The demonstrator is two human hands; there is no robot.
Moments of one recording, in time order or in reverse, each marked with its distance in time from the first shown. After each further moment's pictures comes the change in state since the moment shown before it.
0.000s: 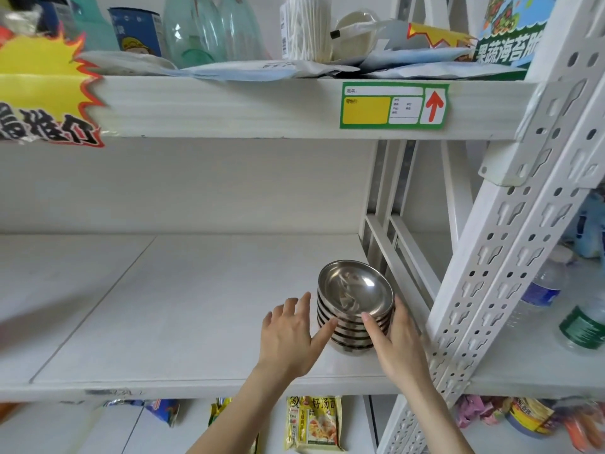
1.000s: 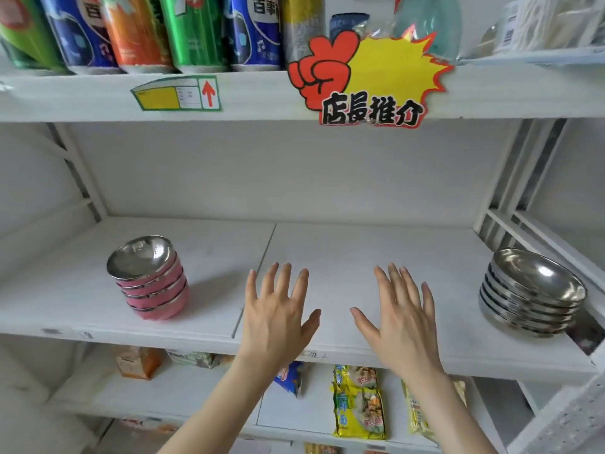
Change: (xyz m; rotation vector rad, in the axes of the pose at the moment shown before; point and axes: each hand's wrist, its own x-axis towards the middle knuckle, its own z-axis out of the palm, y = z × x) left_hand -0.122 -0.296 -0.138 0.404 0.326 0.066; right_hand -0.123 -0.215 0.213 -0.672 0.129 -0.432
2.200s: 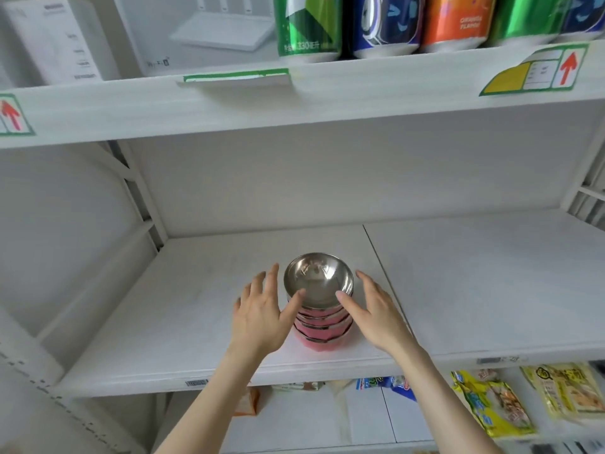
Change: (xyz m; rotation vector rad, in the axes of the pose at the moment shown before) left_hand -0.007 -0.413 0.070 -0.484 -0.203 -0.199; right_hand 0.075 -0.387 0.111 0.667 -0.278 0.246
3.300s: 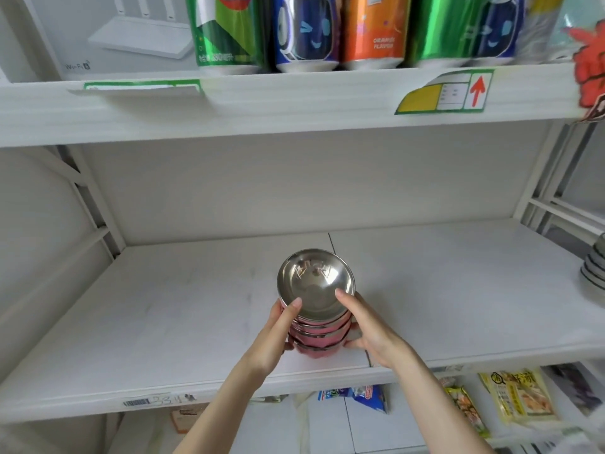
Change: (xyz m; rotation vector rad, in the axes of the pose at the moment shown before) left_hand -0.013 0.091 0.030 -0.979 -0.454 -0.265; right_hand 0.006 0.043 -0.055 0.749 -0.293 0.286
